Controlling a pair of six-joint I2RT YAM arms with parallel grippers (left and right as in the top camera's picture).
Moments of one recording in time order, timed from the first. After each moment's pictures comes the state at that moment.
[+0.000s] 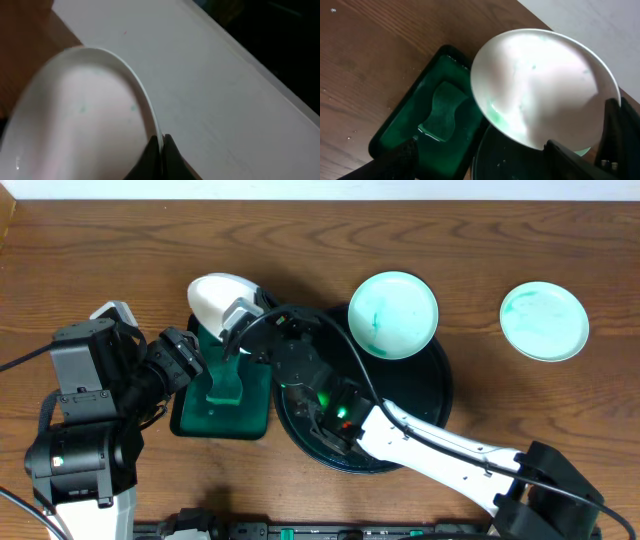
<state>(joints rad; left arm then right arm) 0.11 0.96 1.25 -1.08 0.13 -0.51 1.03 1.71 1.18 0.43 0.57 -0.56</state>
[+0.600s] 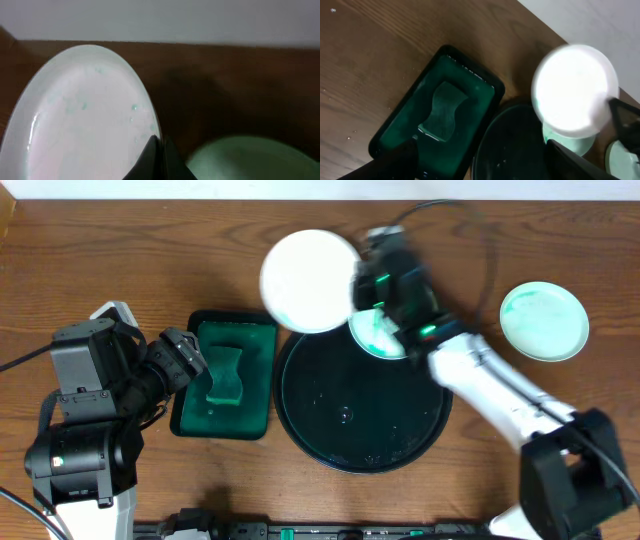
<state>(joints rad) 0.11 0.96 1.25 -1.08 0.13 -0.51 0.45 1.72 1.18 0.03 -0.01 0.37</state>
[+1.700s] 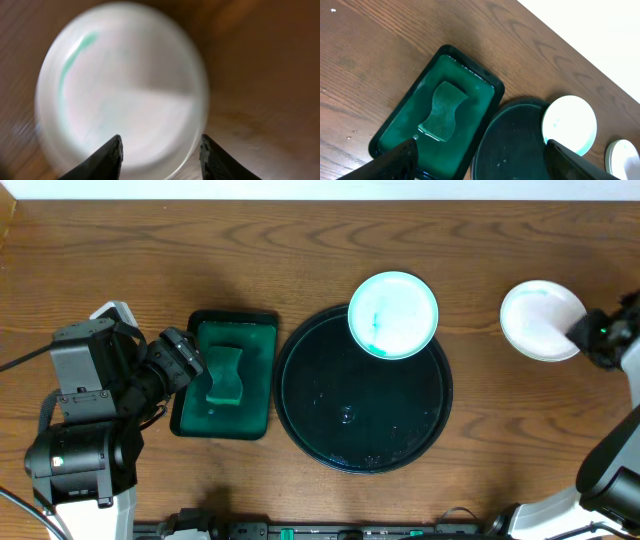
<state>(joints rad) 0.11 0.96 1.25 -1.08 0.13 -0.51 -0.50 1.78 1.21 -0.51 -0.19 0.28</state>
